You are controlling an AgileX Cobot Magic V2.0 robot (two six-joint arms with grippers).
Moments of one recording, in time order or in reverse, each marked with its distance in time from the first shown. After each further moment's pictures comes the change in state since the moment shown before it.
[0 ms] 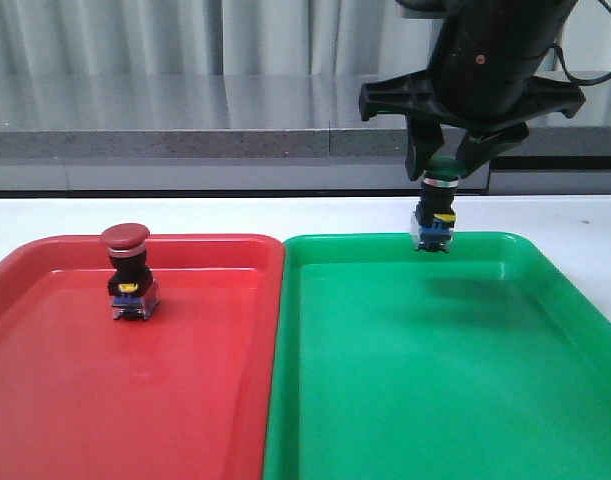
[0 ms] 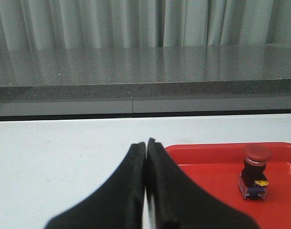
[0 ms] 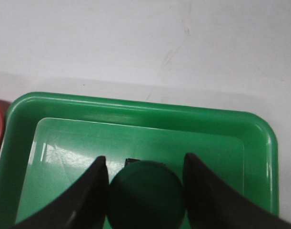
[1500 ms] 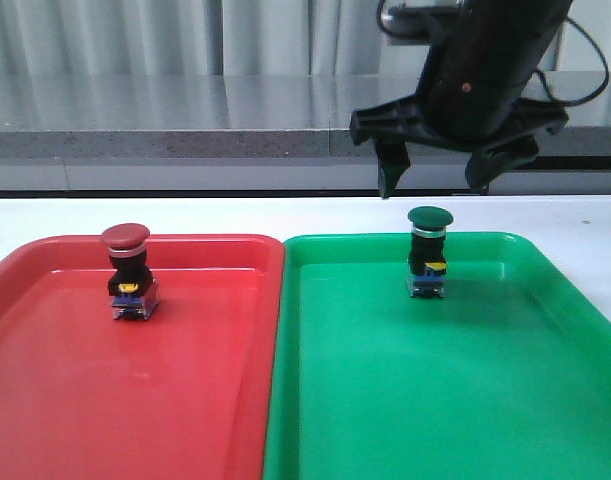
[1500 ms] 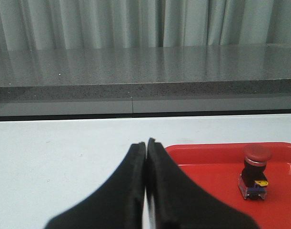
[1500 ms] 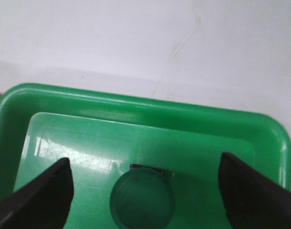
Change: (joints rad) left arm 0.000 0.000 0.000 0.000 0.000 0.000; right arm 0.010 0.019 0.000 -0.046 -0.022 0.005
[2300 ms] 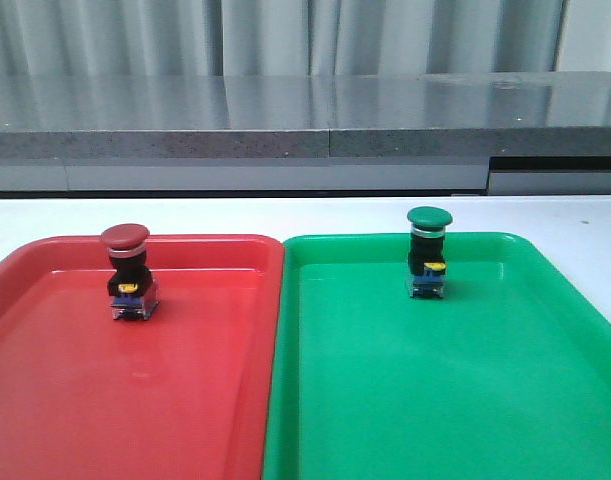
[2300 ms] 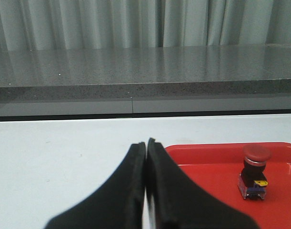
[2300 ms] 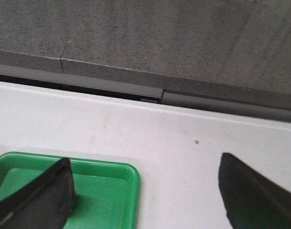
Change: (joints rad) left arm 0.000 0.000 0.000 0.000 0.000 0.000; right arm -0.035 -0.761 0.311 -0.310 0.080 0.078
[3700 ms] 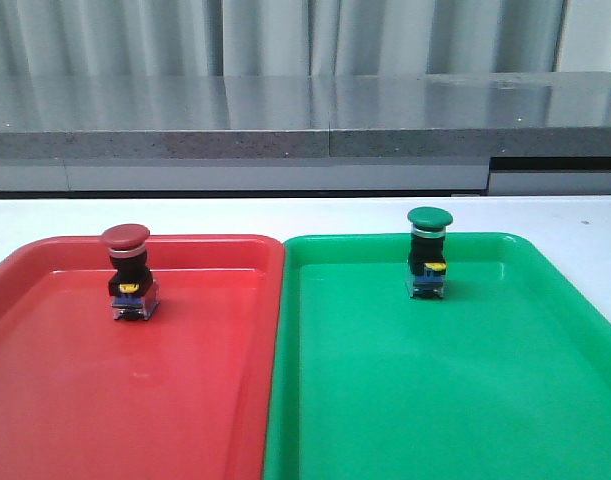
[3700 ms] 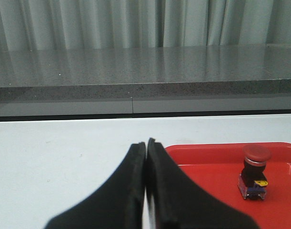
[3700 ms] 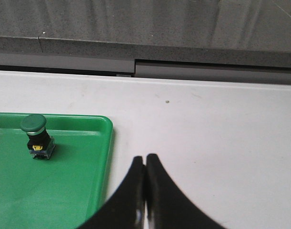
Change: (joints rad) left arm 0.000 0.000 0.000 0.000 0.000 0.000; right arm -0.013 -0.629 0.502 -0.019 0.014 0.037
